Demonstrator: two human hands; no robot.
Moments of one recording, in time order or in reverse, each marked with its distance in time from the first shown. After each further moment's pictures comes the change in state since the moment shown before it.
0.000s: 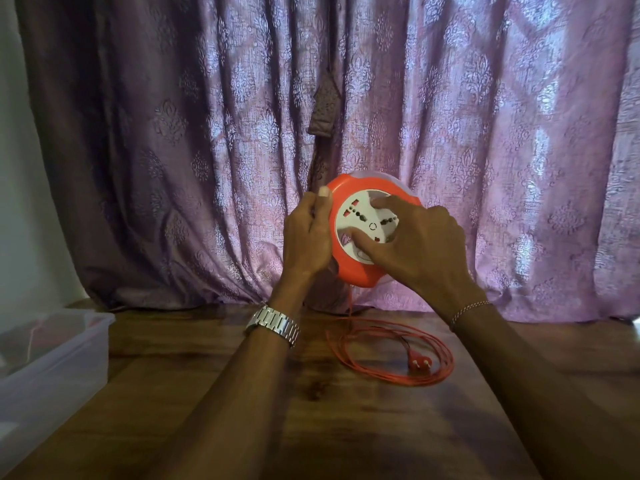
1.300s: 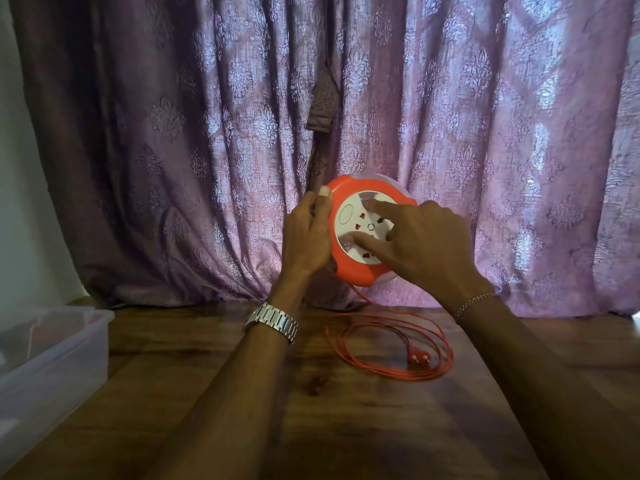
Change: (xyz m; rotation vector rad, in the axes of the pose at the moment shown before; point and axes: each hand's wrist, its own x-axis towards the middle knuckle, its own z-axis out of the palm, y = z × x) left_hand 0.000 -0.008 0.001 0.055 -0.038 -0.007; right_hand 0.002 0.009 -0.001 -0.258 -0.085 -0.132
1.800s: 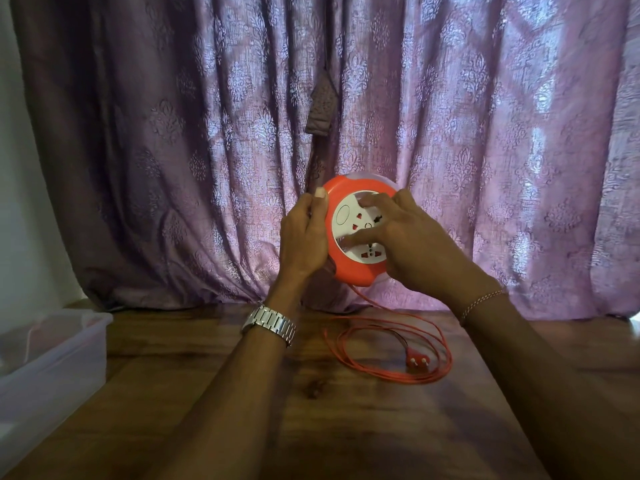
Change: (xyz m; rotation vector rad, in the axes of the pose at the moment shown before) left_hand 0.001 0.001 -0.003 -0.039 0.015 -0.006; right_hand 0.005 -0.003 -0.016 0.072 -0.254 -0.329
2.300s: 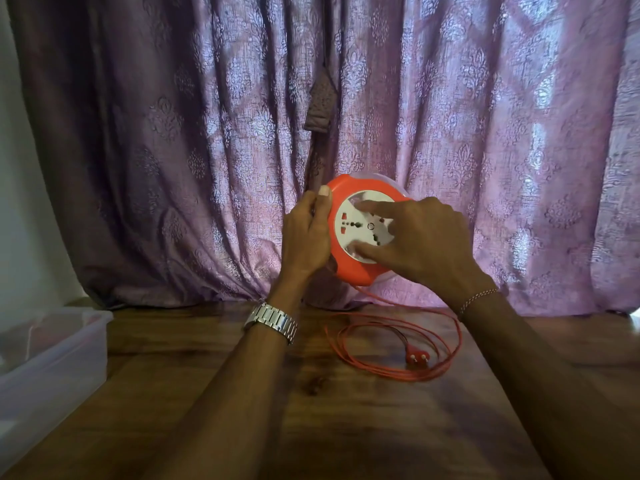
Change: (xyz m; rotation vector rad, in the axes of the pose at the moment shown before) left_hand -0.002 0.001 0.004 0.038 -0.014 0.028; right_hand -0.002 0.004 0.007 0.069 0.223 0.286
